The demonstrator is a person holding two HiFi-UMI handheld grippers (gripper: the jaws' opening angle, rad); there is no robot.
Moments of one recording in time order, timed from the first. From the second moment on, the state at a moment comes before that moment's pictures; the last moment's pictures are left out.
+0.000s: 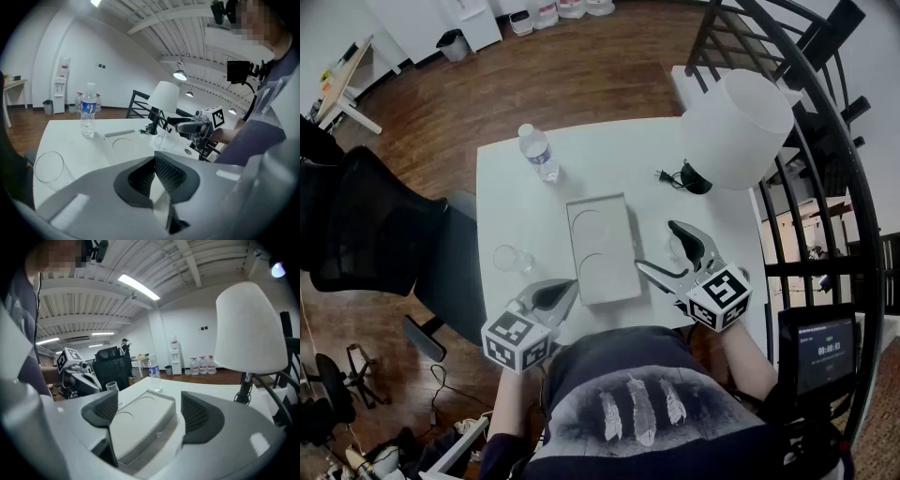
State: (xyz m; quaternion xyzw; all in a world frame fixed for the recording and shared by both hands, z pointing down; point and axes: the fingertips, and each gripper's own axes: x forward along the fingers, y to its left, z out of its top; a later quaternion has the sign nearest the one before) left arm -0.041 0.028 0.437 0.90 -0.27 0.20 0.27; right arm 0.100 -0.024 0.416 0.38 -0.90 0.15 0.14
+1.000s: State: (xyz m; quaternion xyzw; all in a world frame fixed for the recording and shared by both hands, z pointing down) left arm -0.040 0.031 0.439 0.89 -0.27 0.25 0.25; right arm 0.197 -0.029 0.549 0.52 -0.80 0.19 0.22
